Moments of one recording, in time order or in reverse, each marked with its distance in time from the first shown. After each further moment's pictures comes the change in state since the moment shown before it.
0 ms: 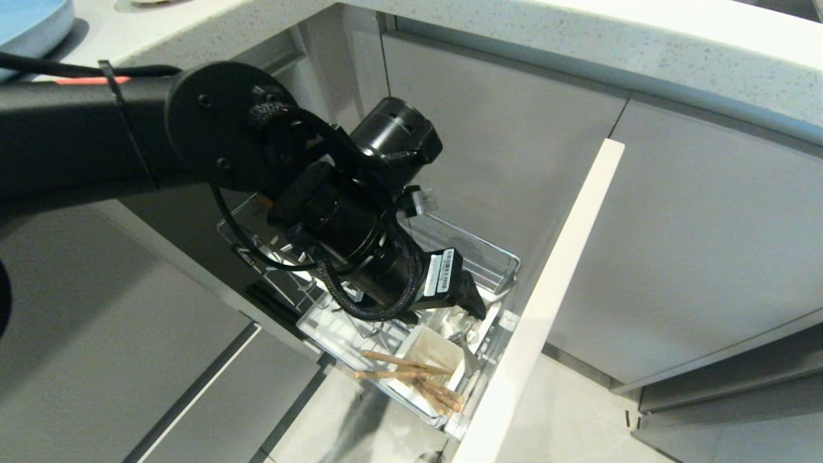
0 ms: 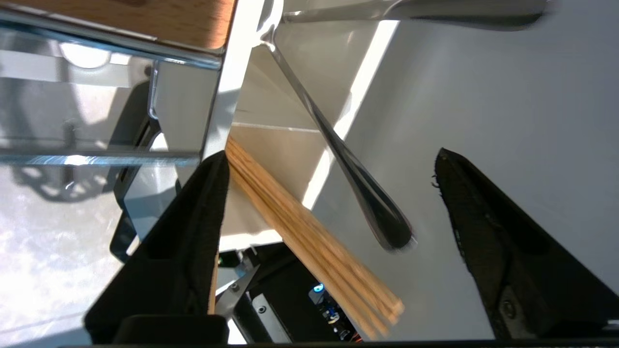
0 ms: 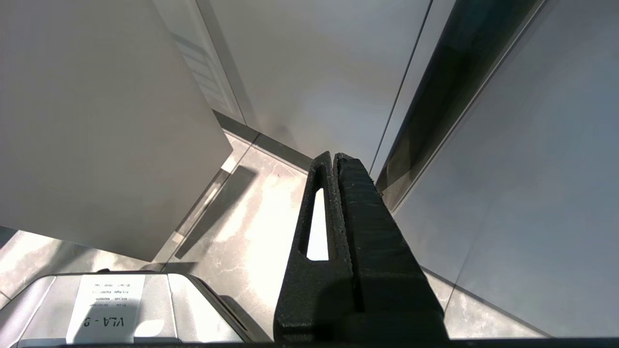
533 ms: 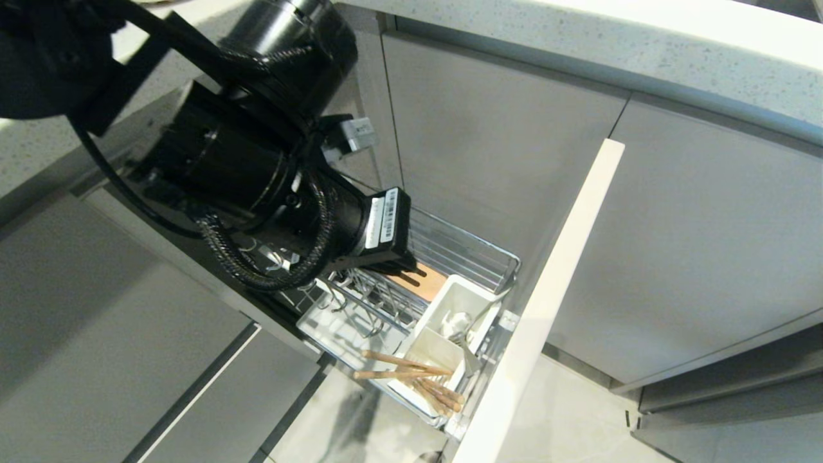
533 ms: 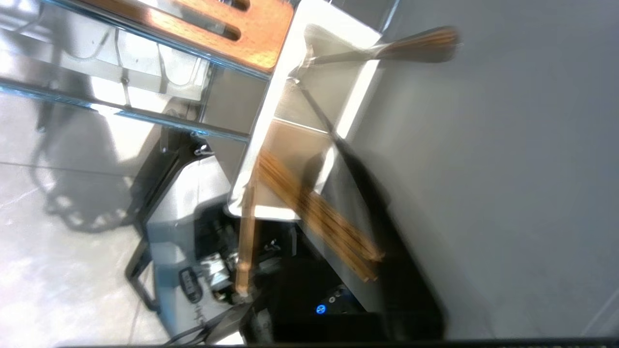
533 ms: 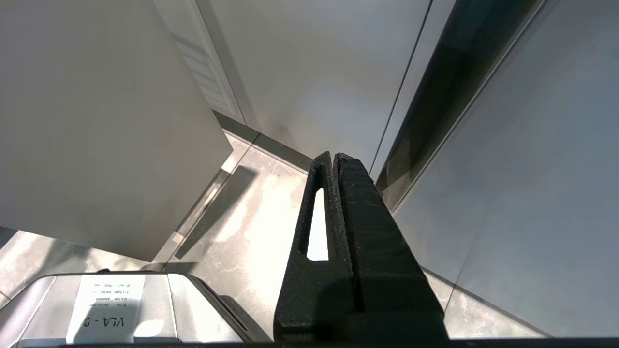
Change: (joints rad) left arm 0.000 -0.177 0.005 0.007 0.138 -0.033; right arm 0.000 0.000 0.000 0.000 0.000 0.000
